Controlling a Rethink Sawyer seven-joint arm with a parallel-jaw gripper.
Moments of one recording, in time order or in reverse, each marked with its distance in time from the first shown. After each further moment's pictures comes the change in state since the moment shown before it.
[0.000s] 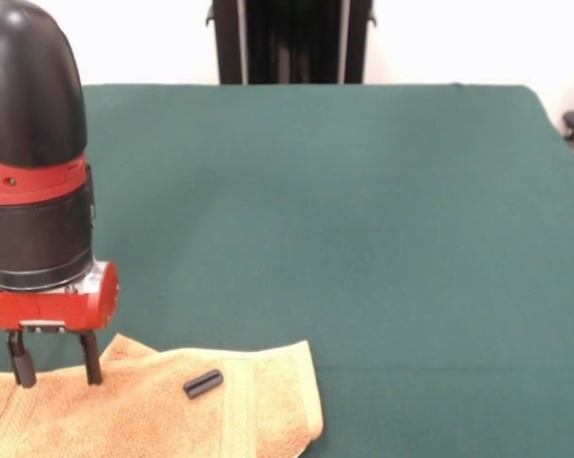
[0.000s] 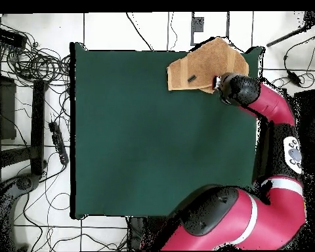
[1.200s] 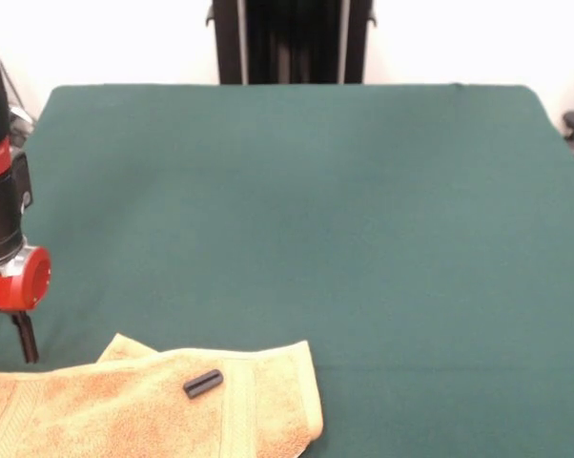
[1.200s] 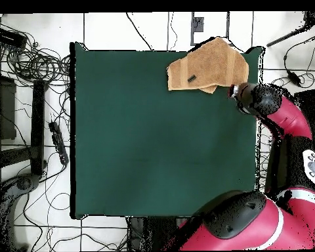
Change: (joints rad) arm -0.097 0.004 0.009 0.025 0.000 0.000 0.000
